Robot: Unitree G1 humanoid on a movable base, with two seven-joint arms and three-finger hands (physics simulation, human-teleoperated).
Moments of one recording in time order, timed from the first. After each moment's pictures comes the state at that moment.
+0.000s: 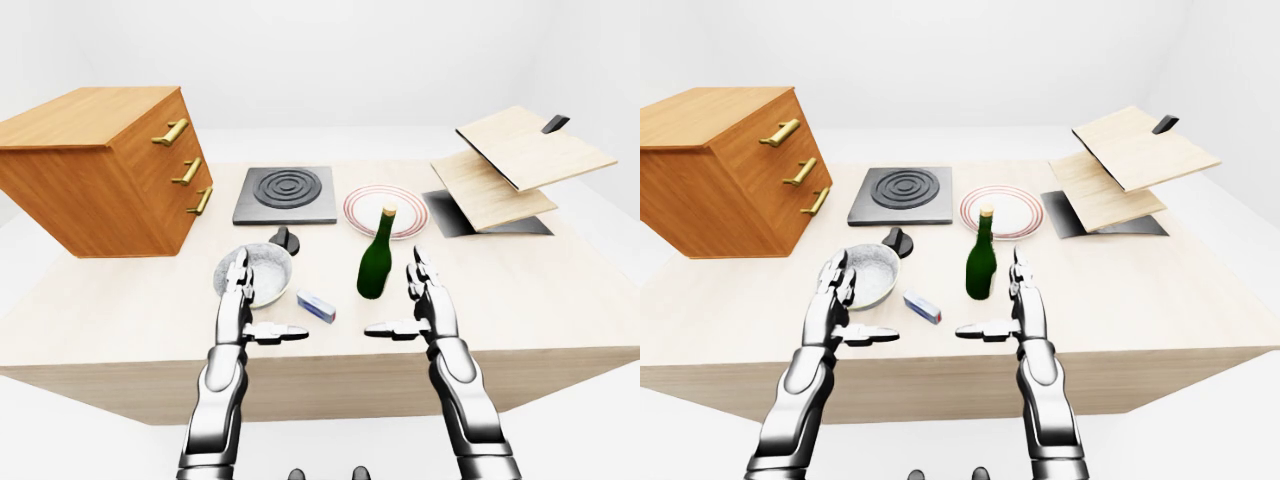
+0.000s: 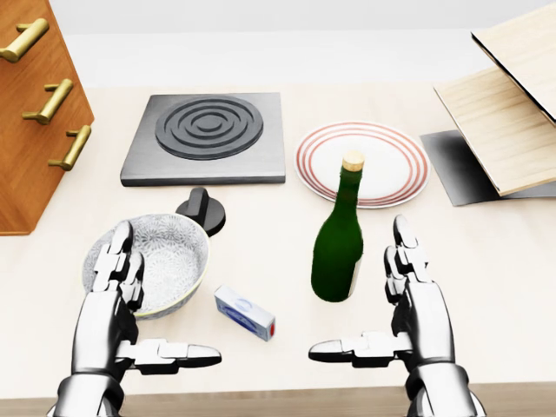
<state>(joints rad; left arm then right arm) 0.00 0.01 0.02 -0.02 0.00 0.04 -0.02 0.00 -0.01 -0.02 -0.03 0.01 0.05 0.02</state>
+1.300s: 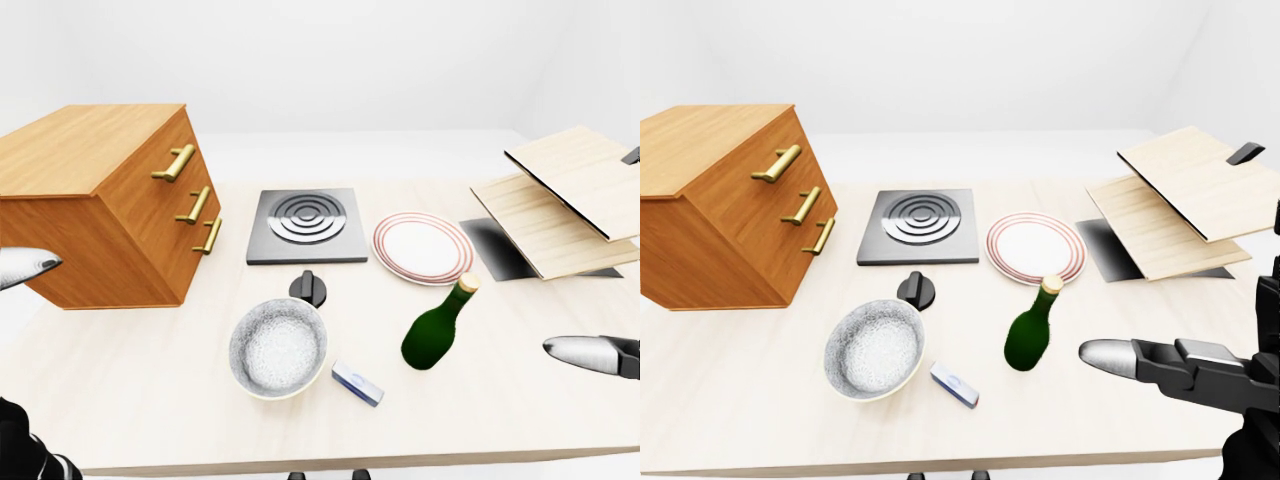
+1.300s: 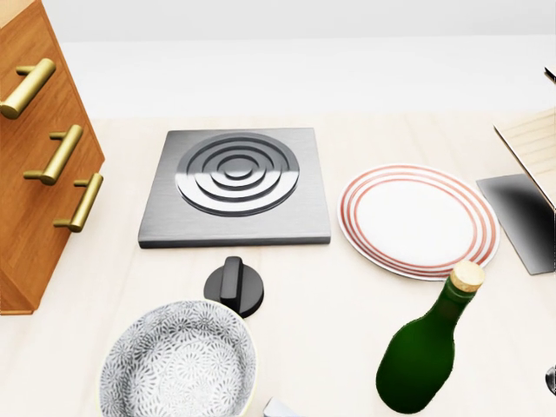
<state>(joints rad) -0.28 0.51 0.66 -0.79 -0.66 0.09 0.12 0.08 -0.27 -0.73 -1.04 0.29 0.09 0.20</state>
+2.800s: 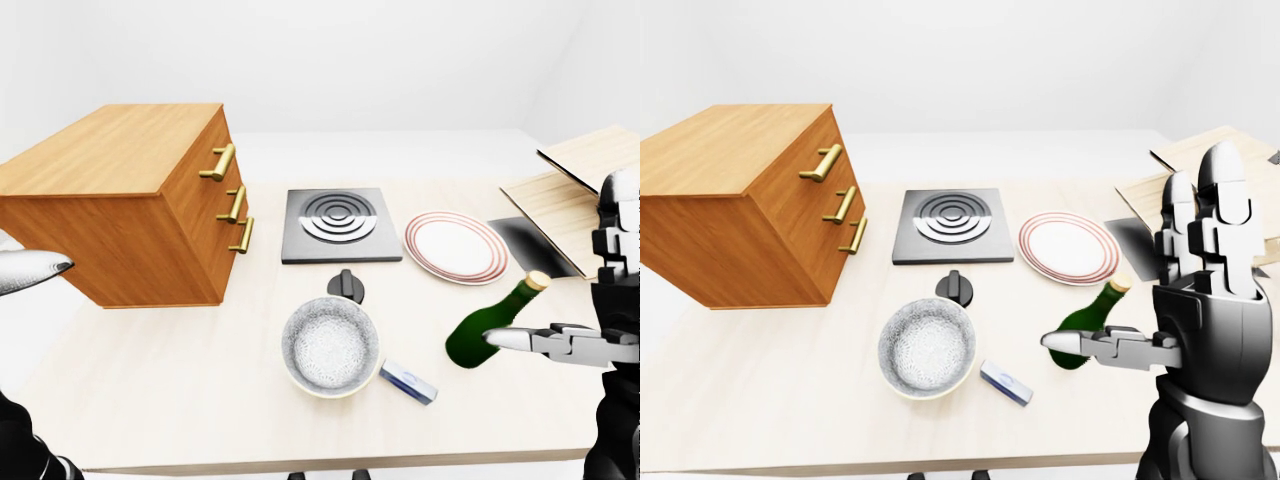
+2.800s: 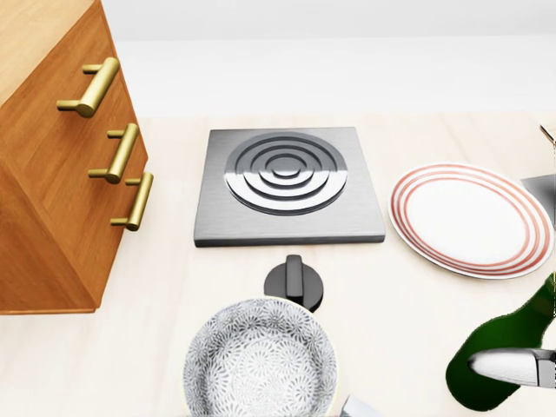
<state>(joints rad) -0.27 0.50 0.66 -0.79 -0.64 0.09 0.10 0.11 -0.07 -0.52 -0.89 0.11 0.09 0.29</state>
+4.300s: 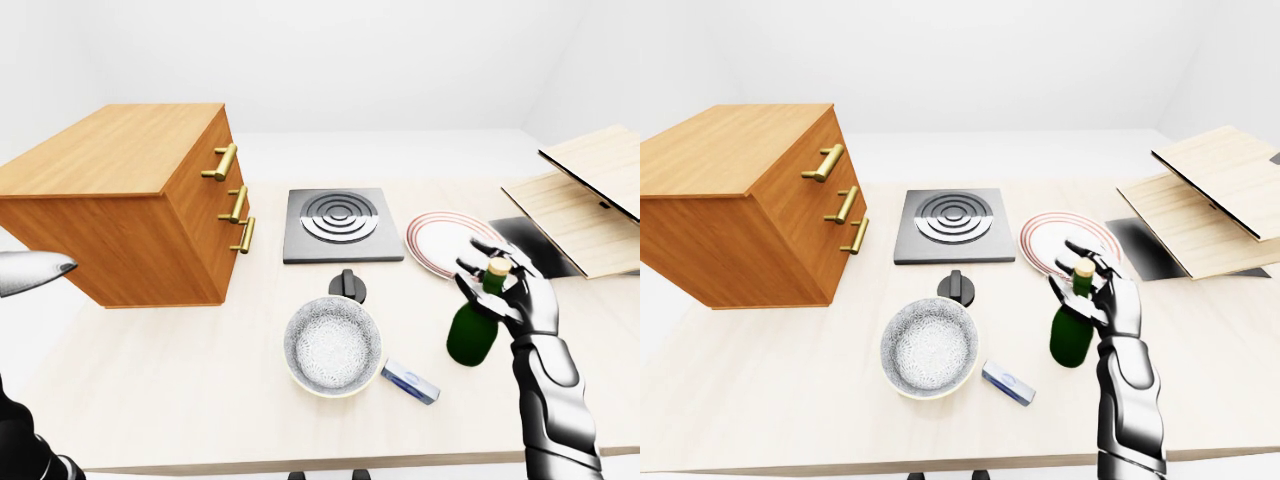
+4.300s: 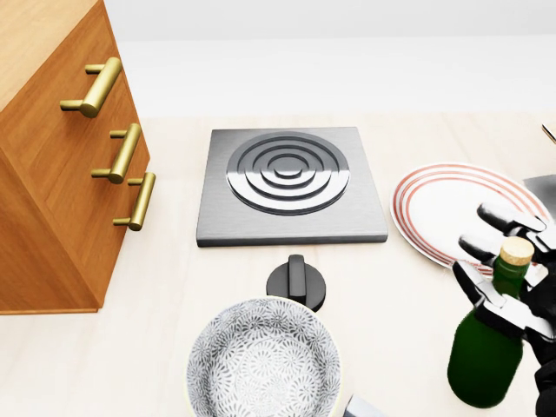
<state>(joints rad) -0.27 0.50 0.66 -0.79 -0.63 0.09 0.10 -0.02 -0.17 -0.40 -0.13 0.18 0.09 0.18</state>
